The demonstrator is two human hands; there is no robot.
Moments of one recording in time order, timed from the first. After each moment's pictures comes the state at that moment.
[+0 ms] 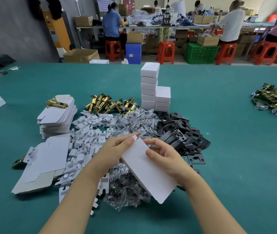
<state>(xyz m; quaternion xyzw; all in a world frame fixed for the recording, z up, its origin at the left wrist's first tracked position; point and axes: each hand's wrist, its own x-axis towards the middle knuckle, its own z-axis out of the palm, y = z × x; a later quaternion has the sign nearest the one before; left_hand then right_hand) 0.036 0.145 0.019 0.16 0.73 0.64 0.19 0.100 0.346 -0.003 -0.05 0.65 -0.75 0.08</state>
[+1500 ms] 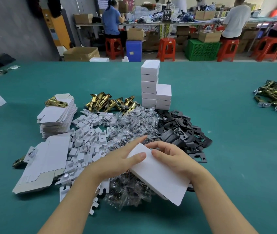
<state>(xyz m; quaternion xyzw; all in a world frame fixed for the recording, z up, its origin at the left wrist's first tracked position) 0.039 0.145 0.011 0.27 0.81 0.44 0.29 0.095 0.370 -0.003 -0.04 0.70 -0.69 0.16</state>
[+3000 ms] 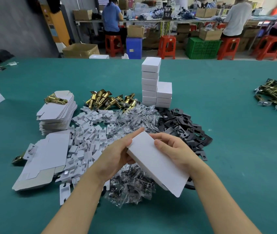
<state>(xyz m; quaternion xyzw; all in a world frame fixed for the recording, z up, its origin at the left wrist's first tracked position) 0.040 0.150 -0.002 0.16 0.62 0.72 0.29 0.091 0.371 0.001 -0.03 0.68 -0.72 0.10</state>
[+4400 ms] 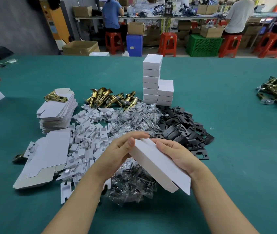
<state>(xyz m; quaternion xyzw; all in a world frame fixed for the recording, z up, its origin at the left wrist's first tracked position) 0.048 0.145 0.006 0.22 0.62 0.72 0.23 0.094 0.365 -0.003 0.04 0.64 -0.75 0.18</state>
